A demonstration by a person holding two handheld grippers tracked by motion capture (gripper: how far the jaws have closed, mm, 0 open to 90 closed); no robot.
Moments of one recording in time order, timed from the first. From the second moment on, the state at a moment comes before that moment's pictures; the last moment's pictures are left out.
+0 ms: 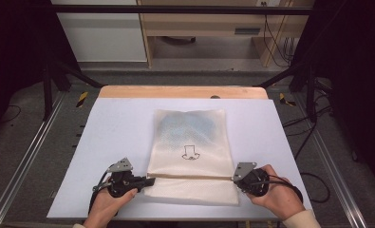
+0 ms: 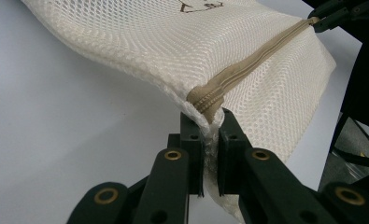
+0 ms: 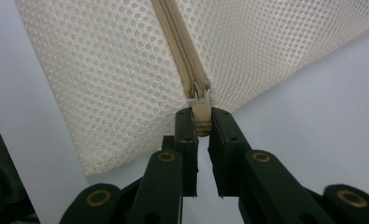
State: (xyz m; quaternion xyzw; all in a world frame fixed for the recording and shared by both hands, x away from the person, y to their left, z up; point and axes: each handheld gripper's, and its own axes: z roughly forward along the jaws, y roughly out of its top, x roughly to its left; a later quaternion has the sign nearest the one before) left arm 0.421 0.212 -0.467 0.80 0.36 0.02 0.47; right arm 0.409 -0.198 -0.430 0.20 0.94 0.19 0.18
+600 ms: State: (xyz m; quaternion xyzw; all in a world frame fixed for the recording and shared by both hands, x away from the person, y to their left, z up) left arm 0.421 0.212 -0.466 0.81 0.35 0.03 0.47; right arm 0.408 -0.201 -0.430 0.20 0.94 0.19 0.18
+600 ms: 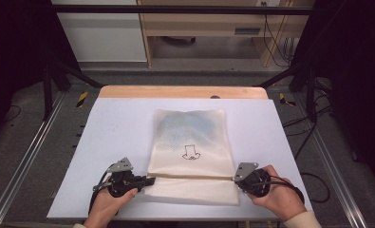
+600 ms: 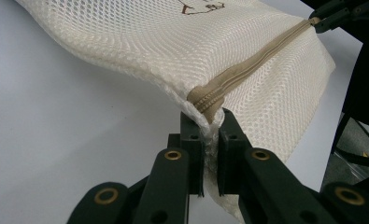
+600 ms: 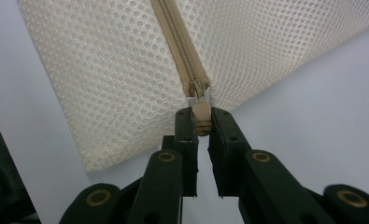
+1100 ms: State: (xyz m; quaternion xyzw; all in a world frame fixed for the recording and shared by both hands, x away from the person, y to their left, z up) left arm 0.419 0.211 -0.468 0.81 0.36 0.03 0.47; right arm 0.405 -0.200 -0.438 0.21 0.94 0.20 0.18
